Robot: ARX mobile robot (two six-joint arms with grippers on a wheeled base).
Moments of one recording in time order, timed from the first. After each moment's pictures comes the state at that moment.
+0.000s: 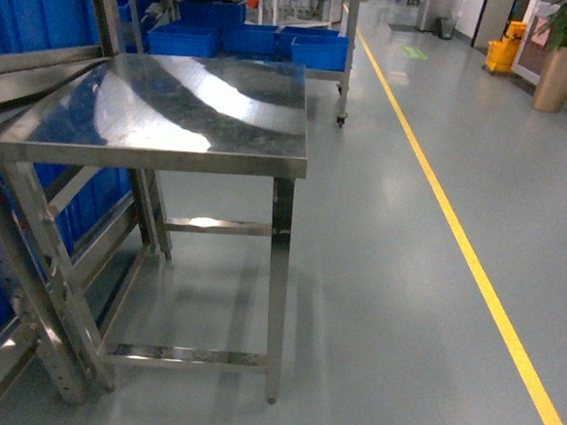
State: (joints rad) left arm -0.51 0.27 0.24 0.05 -0.70 -0.06; right arm 0.00 0.01 0.01 -0.01 0.00 0.00
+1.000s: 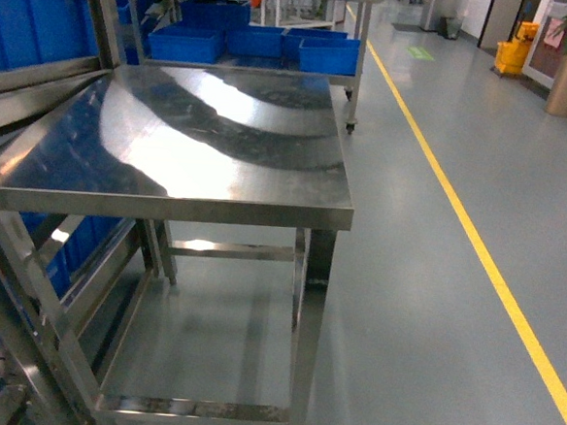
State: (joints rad) left arm -0.51 0.27 0.24 0.05 -0.70 -0.06; right arm 0.00 0.01 0.01 0.00 0.00 0.00
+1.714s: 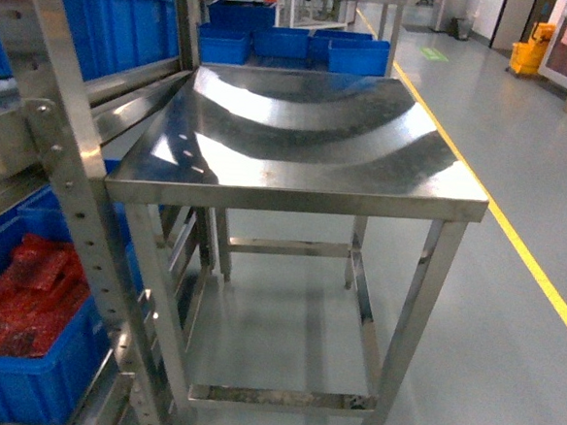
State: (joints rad) left arm -0.51 0.27 0.24 0.05 -0.70 -0.06; right arm 0.00 0.01 0.01 0.00 0.00 0.00
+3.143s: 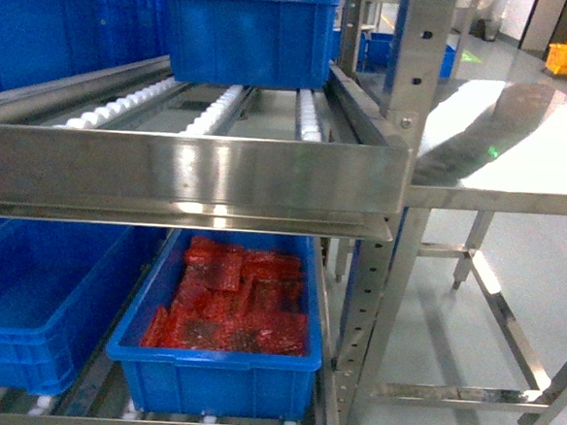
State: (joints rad) left arm -0.51 0.27 0.24 0.06 -0.70 -0.06; right arm 0.00 0.01 0.01 0.00 0.00 0.00
